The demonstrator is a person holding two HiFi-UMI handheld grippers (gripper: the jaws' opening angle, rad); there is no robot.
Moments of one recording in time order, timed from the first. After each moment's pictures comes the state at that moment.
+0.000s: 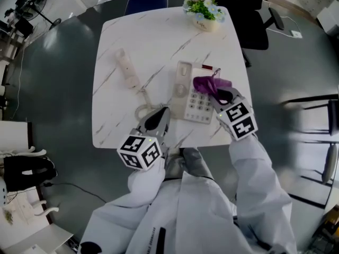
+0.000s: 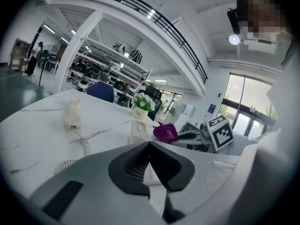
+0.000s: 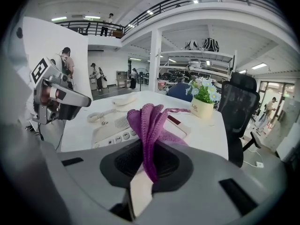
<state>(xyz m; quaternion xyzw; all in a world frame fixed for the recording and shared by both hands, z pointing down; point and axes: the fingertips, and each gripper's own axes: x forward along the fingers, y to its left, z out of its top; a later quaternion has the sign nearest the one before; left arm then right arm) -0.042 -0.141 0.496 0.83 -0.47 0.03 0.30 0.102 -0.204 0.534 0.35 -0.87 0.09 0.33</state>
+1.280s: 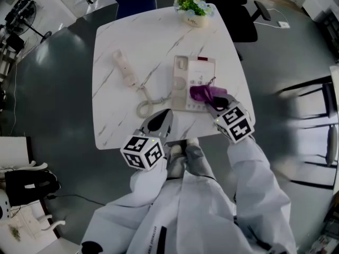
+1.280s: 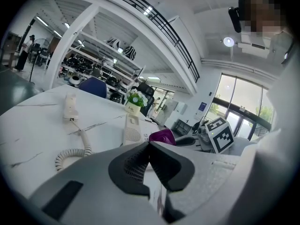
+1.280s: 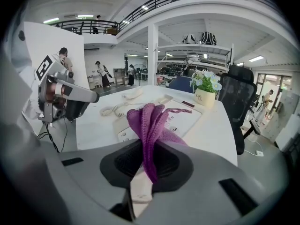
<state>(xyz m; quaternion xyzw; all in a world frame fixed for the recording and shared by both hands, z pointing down) -0.041 -0.106 0.498 0.85 -0.42 0.04 0.30 0.091 -0.140 0.550 0.36 -0.86 0.12 0.34</state>
